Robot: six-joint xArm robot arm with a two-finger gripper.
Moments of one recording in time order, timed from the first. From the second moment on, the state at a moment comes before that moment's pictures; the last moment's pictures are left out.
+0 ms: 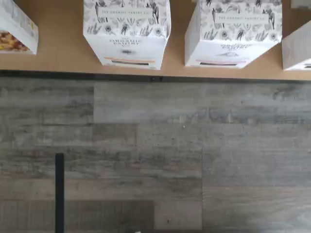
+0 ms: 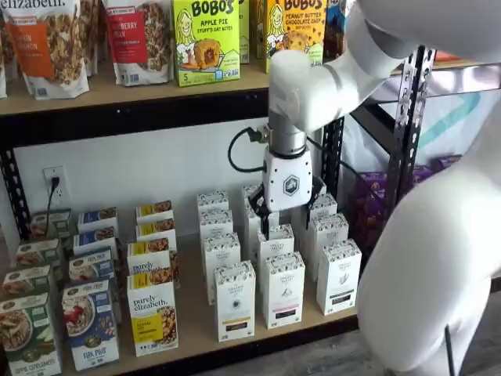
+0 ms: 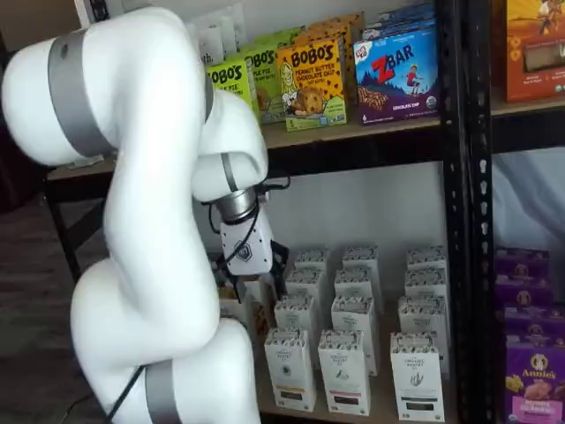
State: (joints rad) arm 0.25 -0.27 -0.55 -0.08 0.79 0.32
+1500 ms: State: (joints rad) arm 0.23 0.19 -0.68 0.12 0.39 0.13
